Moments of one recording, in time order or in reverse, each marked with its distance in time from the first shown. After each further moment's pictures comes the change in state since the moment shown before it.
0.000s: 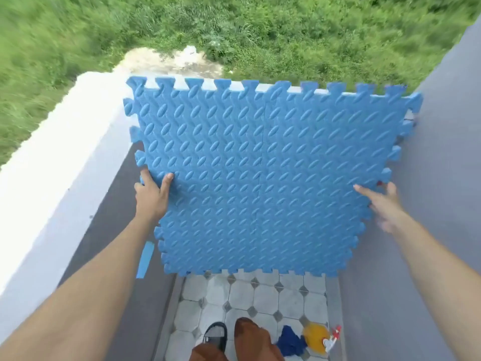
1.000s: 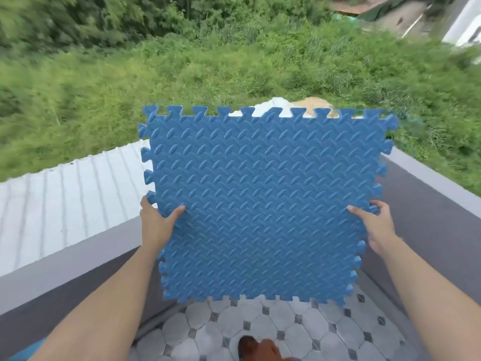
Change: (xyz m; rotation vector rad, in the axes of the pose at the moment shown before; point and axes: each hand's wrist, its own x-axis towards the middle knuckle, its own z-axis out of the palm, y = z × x) left_hand -0.379 -0.228 -0.262 -0.418 0.726 -0.382; right_hand -0.282 -0.031 0.192 -0.328 -0.651 -0.282
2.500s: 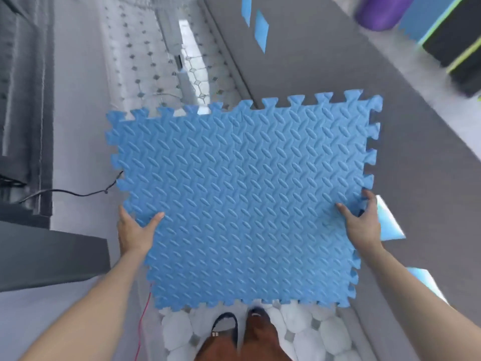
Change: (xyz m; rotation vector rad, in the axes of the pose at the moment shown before) left_hand -0.557 -0.515 -0.289 -0.203 1.521 -1.318; right_hand -0.572 0.377 0.541 -0.885 -1.629 -0.769
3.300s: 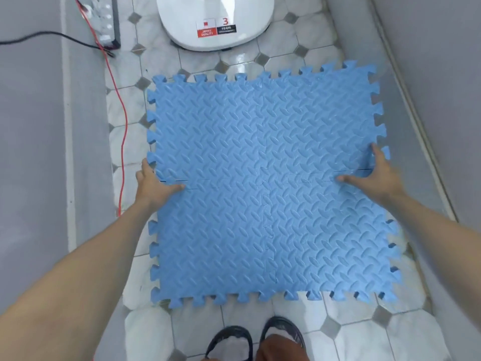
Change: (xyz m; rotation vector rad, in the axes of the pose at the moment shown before) left_hand 0.215 -0.294 0.320 0.126 -0.215 -0.058; right_hand 0.226 0.325 0.351 -0.487 -0.415 -0.088
